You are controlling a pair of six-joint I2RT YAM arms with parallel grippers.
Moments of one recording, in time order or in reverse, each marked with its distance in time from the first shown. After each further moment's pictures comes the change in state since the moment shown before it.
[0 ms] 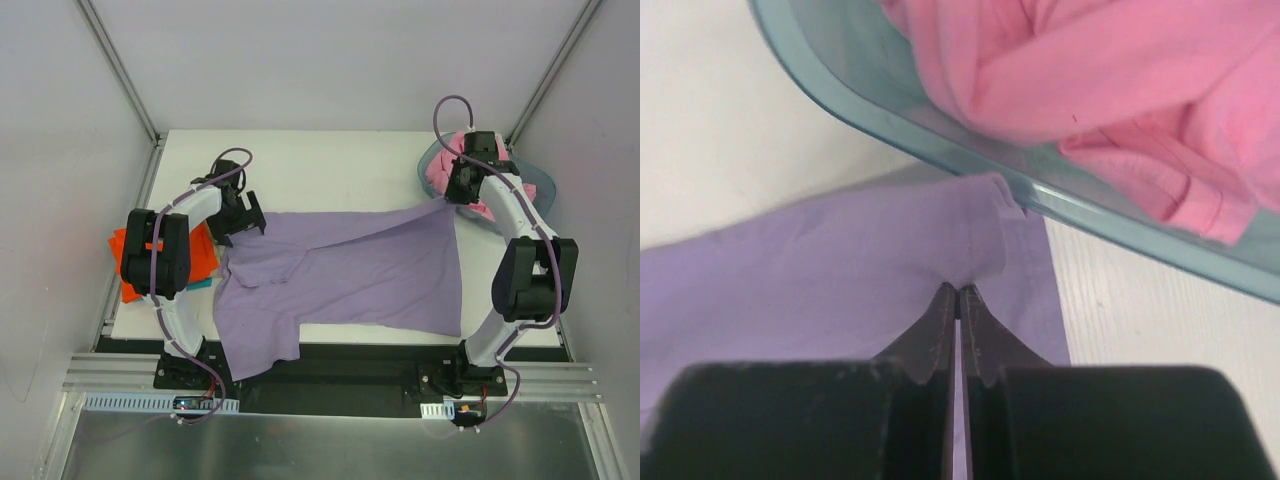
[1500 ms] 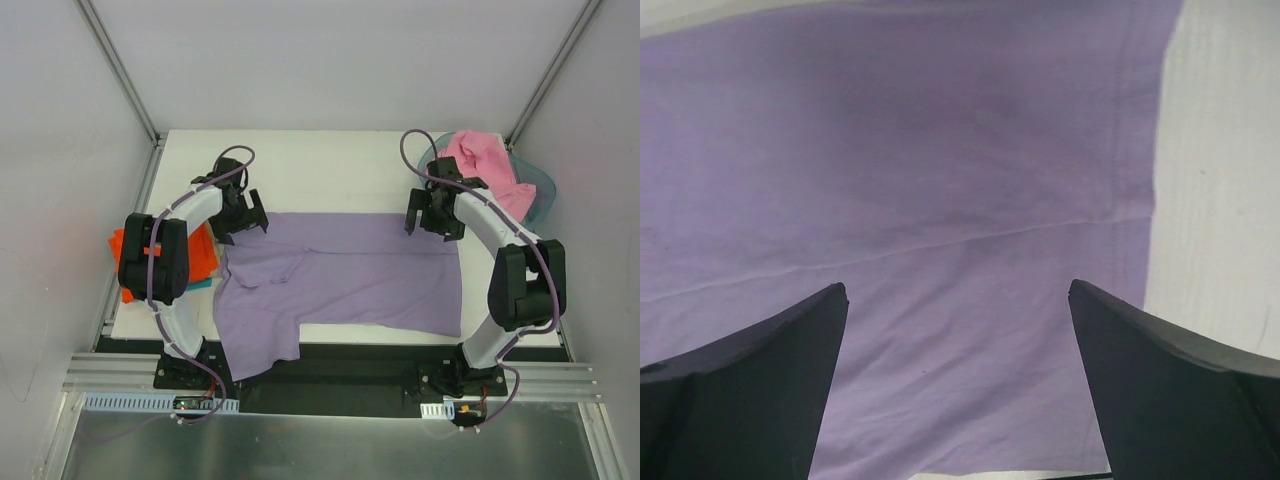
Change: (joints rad) left arm -0.023 -0.045 0.001 -0.026 0.004 0.005; right arm 0.165 -0.050 -0.193 -0.125 0.063 0.095
